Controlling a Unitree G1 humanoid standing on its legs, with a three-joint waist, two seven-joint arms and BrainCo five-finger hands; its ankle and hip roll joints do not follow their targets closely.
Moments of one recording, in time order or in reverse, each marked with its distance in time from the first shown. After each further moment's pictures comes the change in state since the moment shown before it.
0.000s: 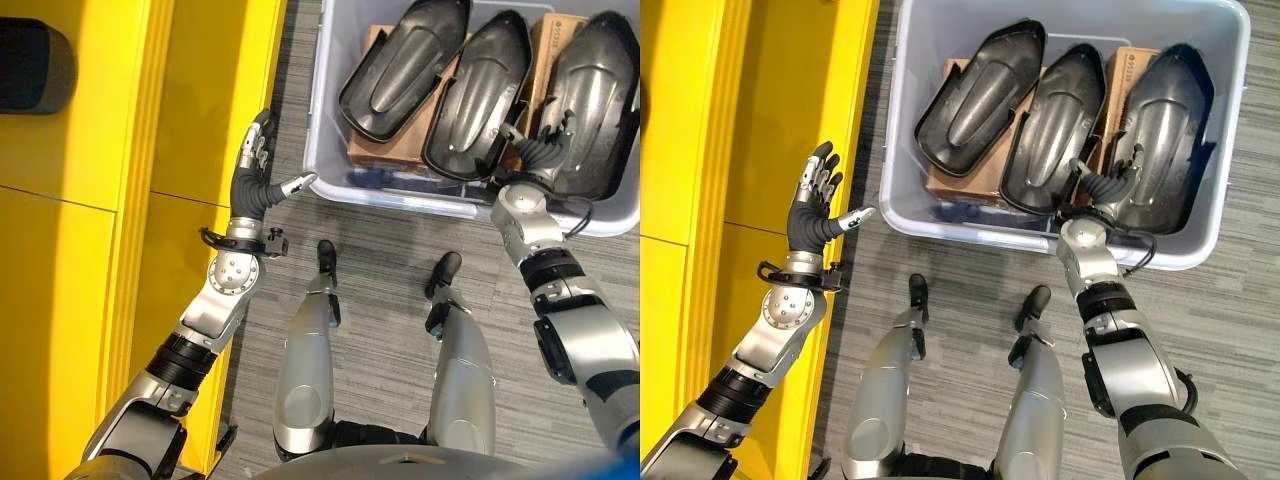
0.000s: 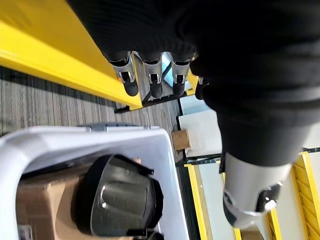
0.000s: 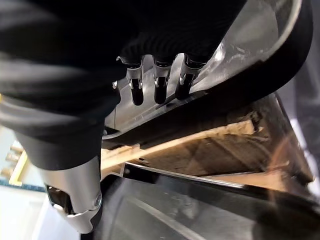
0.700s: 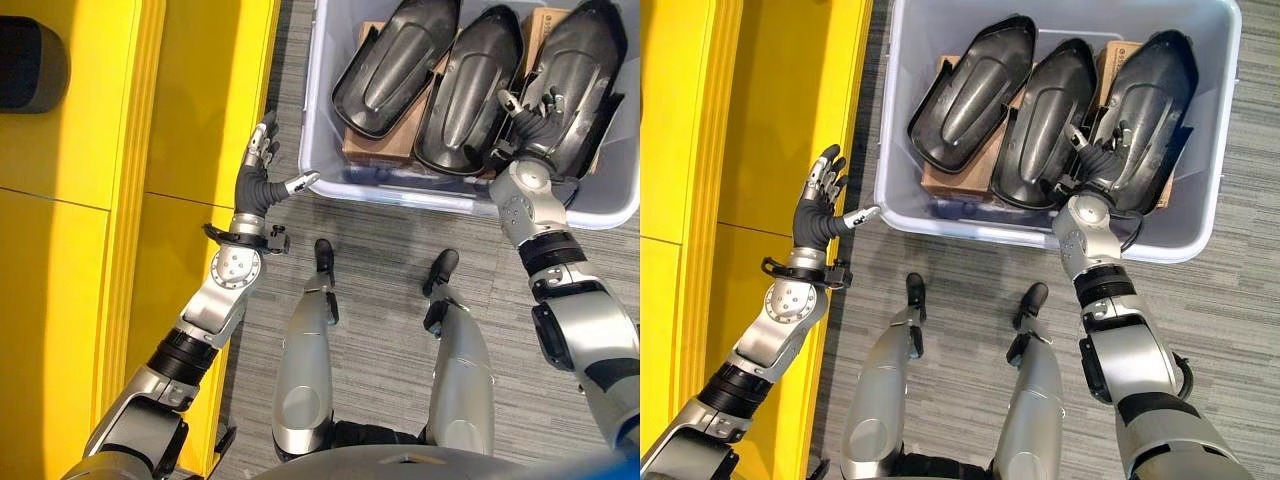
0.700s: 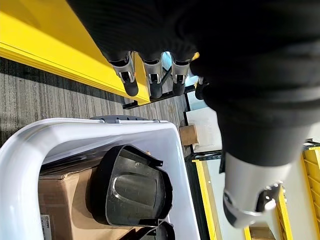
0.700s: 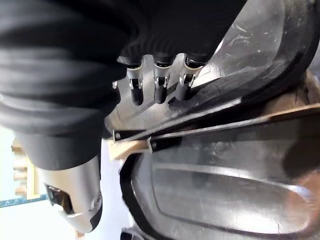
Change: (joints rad) left arm -0.008 -0.001 -0.002 0.000 -0.009 0.053 -0.007; right arm -0.051 0.030 -0.009 -0.049 0.159 -0.015 0.138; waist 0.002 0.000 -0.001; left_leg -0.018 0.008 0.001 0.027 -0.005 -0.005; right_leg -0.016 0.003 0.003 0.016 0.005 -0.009
